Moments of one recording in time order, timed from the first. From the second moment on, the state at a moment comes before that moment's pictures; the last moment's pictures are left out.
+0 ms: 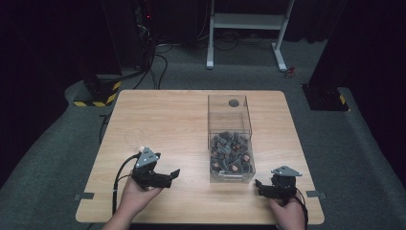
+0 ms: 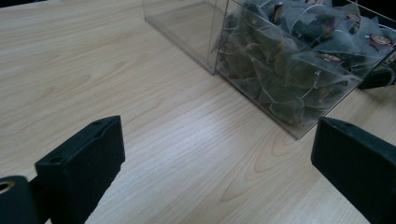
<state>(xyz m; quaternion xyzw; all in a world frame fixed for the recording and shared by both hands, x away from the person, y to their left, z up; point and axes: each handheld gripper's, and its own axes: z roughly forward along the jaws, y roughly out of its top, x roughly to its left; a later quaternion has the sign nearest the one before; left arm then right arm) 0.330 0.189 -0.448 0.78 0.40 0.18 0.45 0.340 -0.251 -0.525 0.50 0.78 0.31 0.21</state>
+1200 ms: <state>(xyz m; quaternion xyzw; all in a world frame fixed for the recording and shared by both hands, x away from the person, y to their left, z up) 0.350 0.141 -0.433 0.78 0.36 0.15 0.49 0.340 -0.251 -0.525 0.50 0.78 0.31 0.21</state>
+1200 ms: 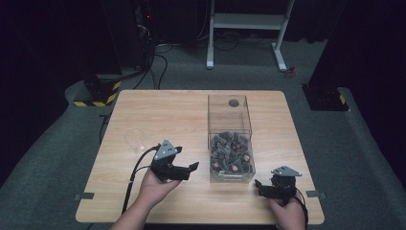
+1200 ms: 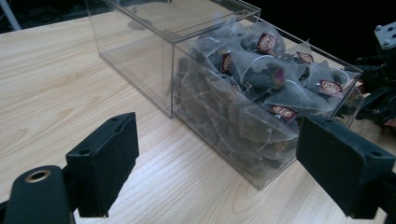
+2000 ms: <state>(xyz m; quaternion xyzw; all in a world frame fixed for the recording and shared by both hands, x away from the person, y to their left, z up) 0.361 0.104 -0.425 0.79 0.33 0.13 0.50 0.340 -0.250 -0.525 0.50 0.78 0.31 0.21</state>
